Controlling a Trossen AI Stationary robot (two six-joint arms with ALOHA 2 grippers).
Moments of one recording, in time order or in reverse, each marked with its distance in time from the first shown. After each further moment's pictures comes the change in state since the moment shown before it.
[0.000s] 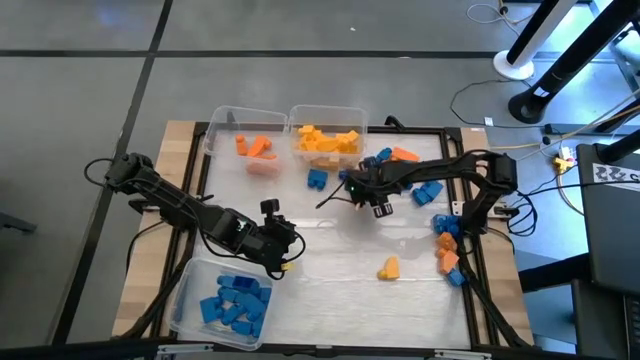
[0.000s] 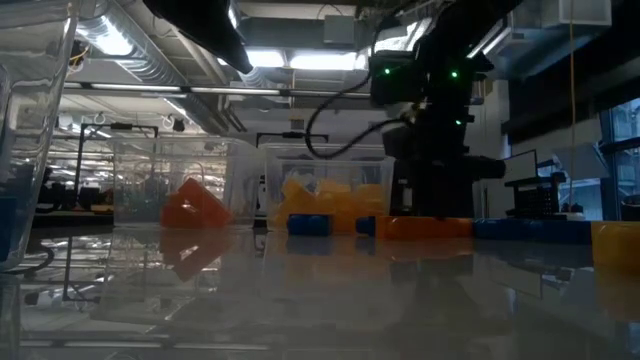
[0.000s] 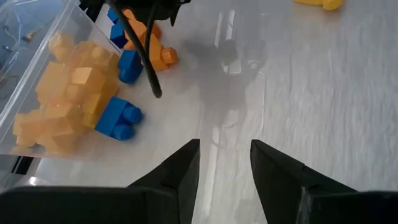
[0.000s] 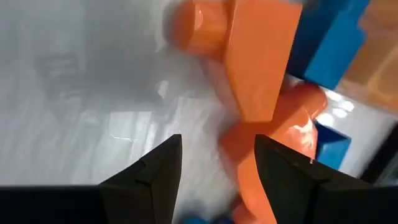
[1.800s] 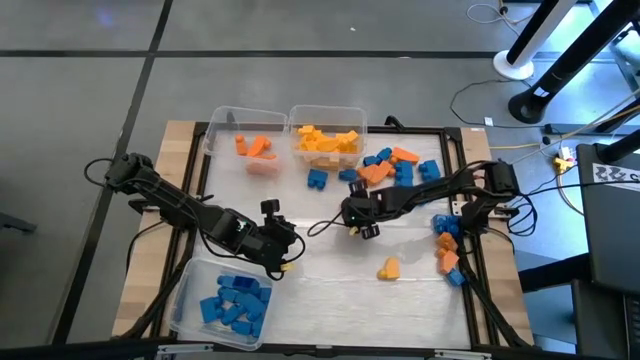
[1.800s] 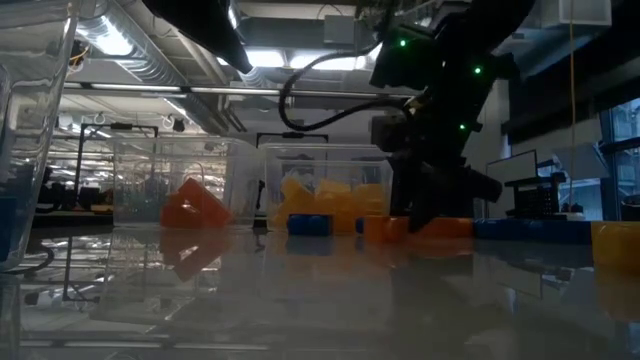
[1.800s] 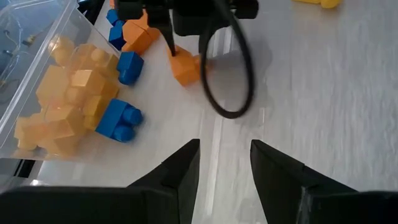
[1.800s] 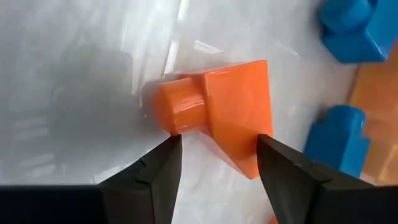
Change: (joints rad) left arm -0.002 0.000 0.000 0.000 0.000 0.017; right arm 0.216 0.019 -0.097 0.313 0.013 0.143
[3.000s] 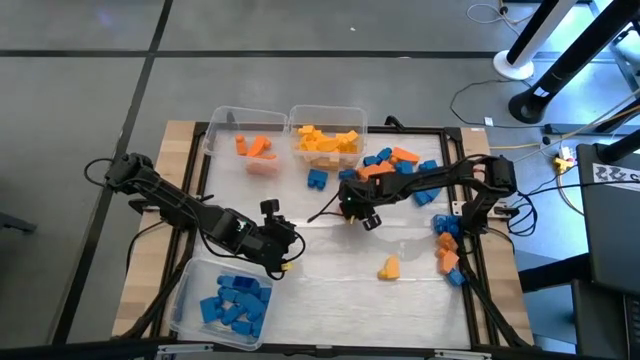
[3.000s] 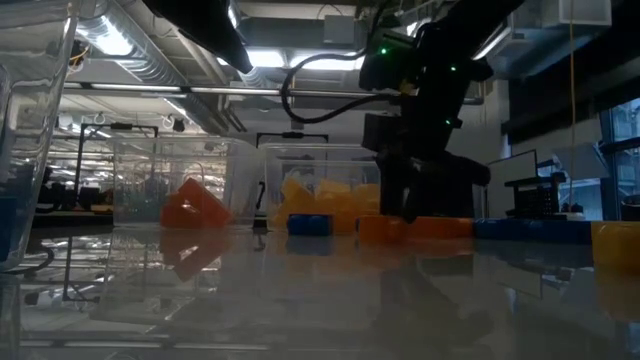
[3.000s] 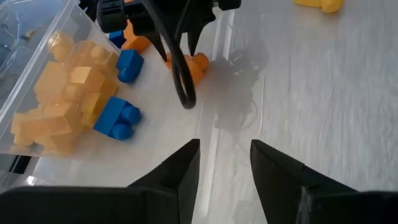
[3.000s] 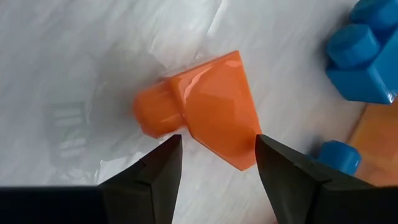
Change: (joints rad) left arm 0.000 0.000 0.000 0.003 0.000 -0.027; right arm -0.133 -0.001 0.058 -0.029 -0.183 -0.273
